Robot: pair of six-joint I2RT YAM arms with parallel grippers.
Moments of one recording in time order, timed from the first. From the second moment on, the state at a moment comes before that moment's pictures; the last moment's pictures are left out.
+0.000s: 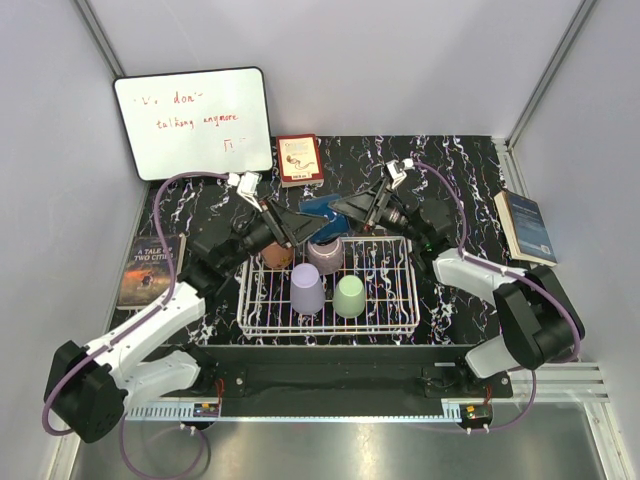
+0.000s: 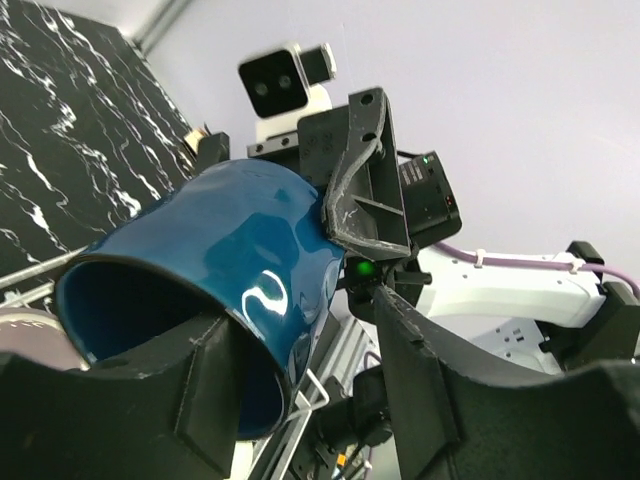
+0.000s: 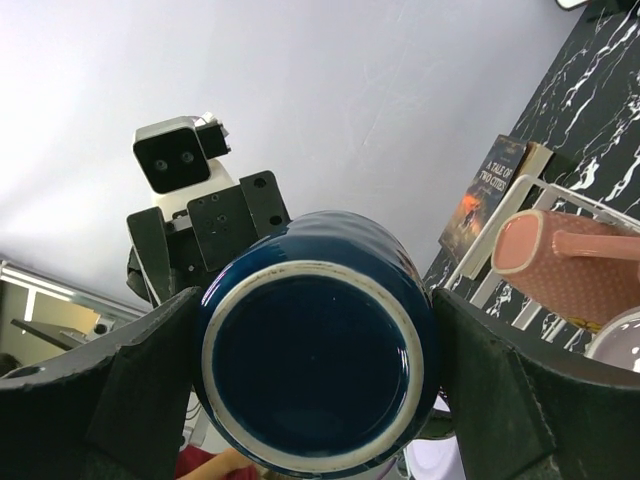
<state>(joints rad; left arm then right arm) -0.60 1.01 0.68 0.49 0.38 -0.93 0.48 1.47 0.73 1.03 -0.66 1.35</state>
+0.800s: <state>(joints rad) -0.65 0.97 0.75 0.30 0.39 -0.86 0.52 1.38 0.75 0.86 -0.67 1.25</state>
